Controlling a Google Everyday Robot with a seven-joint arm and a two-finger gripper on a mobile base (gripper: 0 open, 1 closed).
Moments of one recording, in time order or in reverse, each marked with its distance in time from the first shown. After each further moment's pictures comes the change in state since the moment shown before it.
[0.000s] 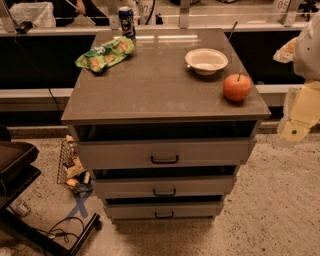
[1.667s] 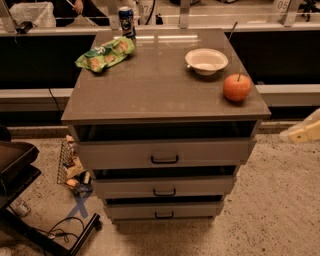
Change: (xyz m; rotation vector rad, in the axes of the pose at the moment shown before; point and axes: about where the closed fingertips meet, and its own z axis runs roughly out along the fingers) arm 0.079 -0.061 0.043 0.390 -0.568 0.229
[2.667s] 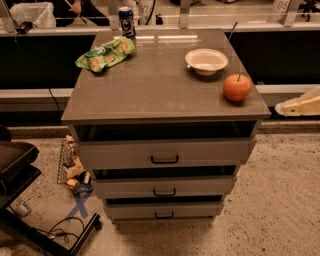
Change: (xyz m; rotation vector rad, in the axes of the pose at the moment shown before) arm -0.015 -0.057 0.005 0.234 -0.123 0.051
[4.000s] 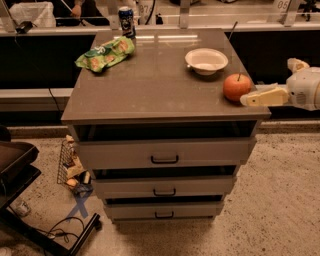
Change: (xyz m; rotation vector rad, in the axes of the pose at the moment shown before) arm 0.033 0.012 0.116 -0.112 -0.047 0.259
